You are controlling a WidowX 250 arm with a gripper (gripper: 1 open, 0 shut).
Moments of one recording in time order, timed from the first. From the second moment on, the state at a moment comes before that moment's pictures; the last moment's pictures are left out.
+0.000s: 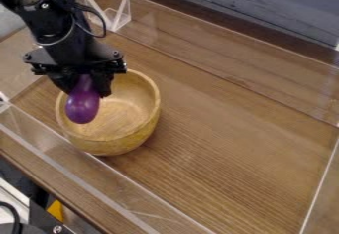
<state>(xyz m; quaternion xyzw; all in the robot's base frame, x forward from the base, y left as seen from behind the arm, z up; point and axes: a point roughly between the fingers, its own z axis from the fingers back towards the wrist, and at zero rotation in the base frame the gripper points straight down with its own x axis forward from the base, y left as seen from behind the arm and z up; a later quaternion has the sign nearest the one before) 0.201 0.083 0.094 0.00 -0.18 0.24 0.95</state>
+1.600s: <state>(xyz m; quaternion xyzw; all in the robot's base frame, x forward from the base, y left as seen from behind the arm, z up) 0.199 0.072 0.053 0.05 -0.18 0.23 0.95</state>
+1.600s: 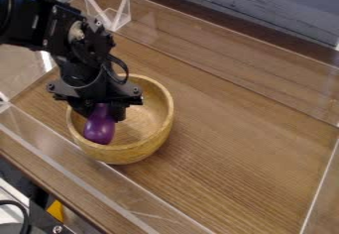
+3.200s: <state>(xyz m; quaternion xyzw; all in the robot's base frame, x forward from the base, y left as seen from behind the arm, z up) 0.181 0.087 0.038 0.11 -0.22 0.20 0.95</state>
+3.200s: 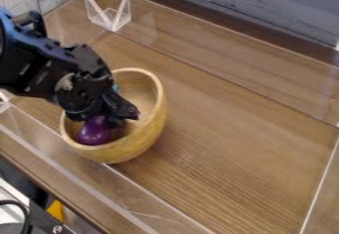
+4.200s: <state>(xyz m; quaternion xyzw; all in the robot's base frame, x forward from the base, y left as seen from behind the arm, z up) 0.174 0.091 0.030 0.14 -0.22 0.20 0.95</state>
